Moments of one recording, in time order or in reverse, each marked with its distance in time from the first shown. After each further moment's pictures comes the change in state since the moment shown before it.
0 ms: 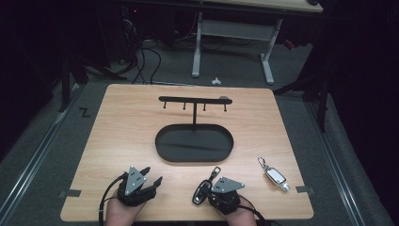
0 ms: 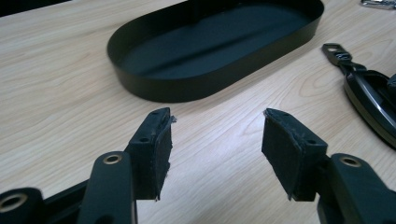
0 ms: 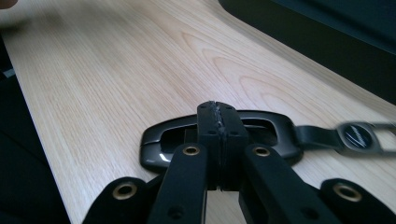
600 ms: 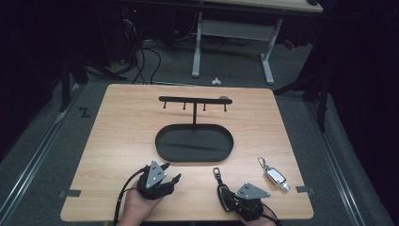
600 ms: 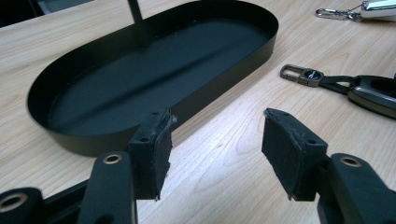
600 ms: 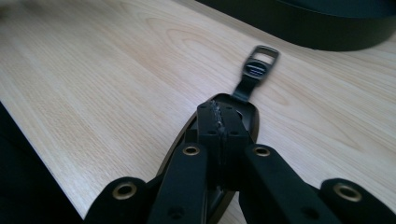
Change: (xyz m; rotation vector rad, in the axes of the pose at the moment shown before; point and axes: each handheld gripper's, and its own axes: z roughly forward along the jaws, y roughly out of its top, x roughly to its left) left arm -0.025 0.026 0.039 -0.013 -0.113 0.067; right arm -0.021 -0.034 -0.049 0.004 -0.146 0.067
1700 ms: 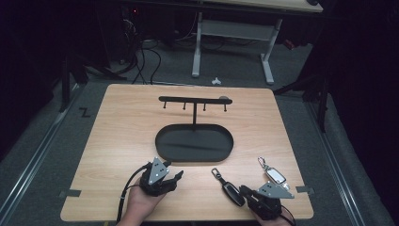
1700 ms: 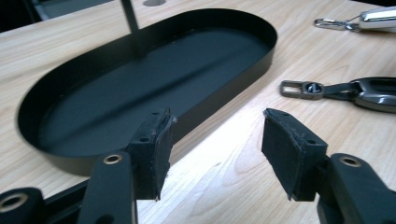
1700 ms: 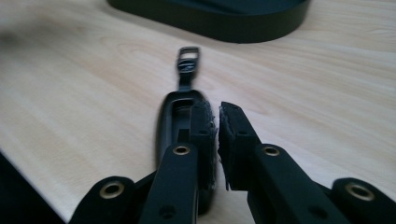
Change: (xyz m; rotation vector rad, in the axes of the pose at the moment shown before) left arm 0.004 0.005 0.001 -0.022 0.008 -0.023; right arm -0.035 -0.014 -0.033 -0.060 -0.078 0.131
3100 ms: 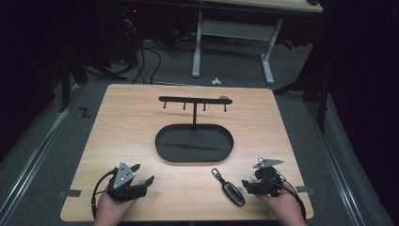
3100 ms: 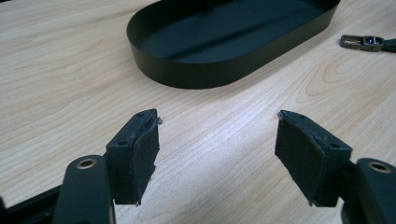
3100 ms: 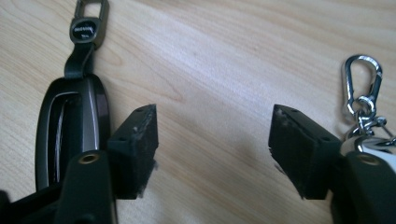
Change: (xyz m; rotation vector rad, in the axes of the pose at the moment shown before) left arm 0.050 -0.044 -0.052 0.062 0.071 -0.055; right arm -0.042 0.047 0.033 0.408 -0.082 0.013
